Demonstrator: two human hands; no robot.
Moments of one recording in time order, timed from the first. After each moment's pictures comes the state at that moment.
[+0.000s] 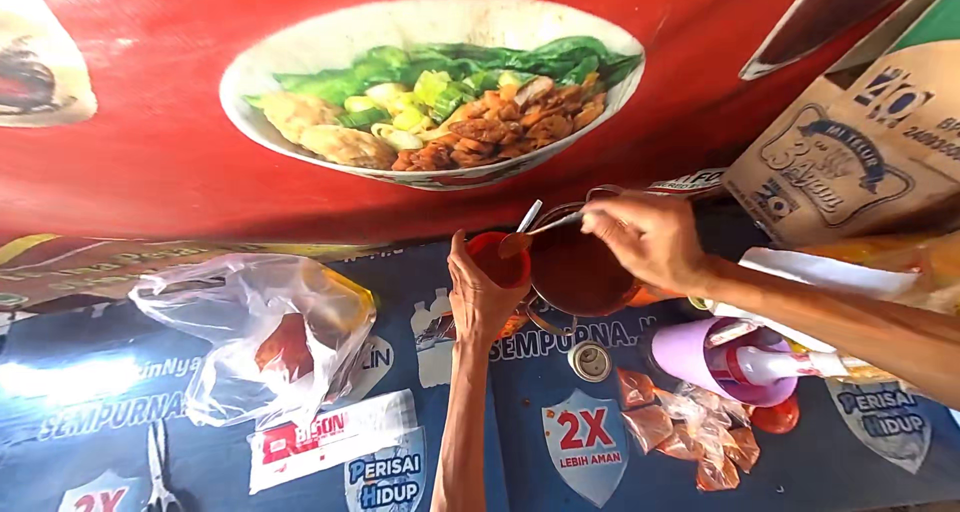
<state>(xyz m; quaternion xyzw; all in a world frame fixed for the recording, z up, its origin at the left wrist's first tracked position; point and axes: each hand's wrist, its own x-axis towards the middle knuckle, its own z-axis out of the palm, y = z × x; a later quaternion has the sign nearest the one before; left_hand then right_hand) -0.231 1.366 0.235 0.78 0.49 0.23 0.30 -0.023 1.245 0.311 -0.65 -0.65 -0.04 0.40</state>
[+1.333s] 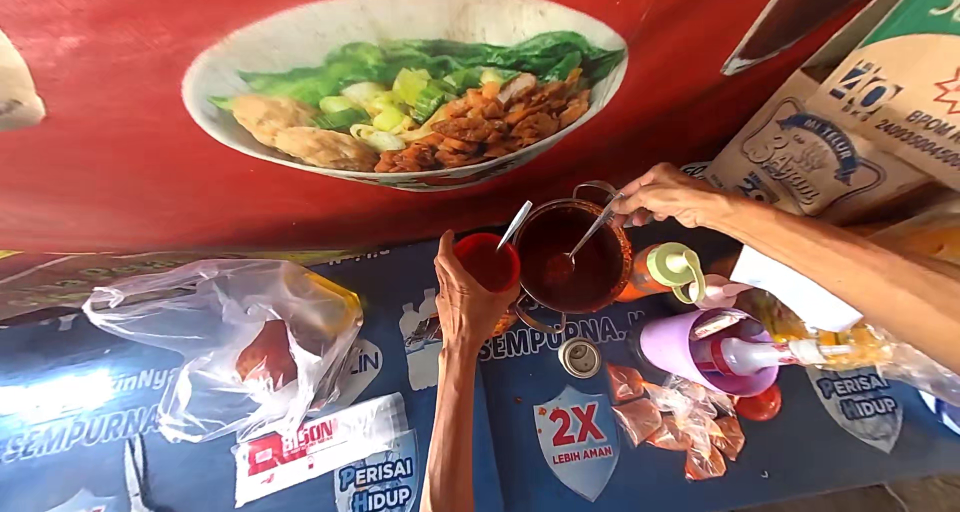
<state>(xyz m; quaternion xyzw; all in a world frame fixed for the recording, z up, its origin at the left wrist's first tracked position) -0.237 1.363 0.233 0.80 0.47 0.25 0.28 0.064 1.262 0.308 -0.83 -0.27 0.40 0.28</state>
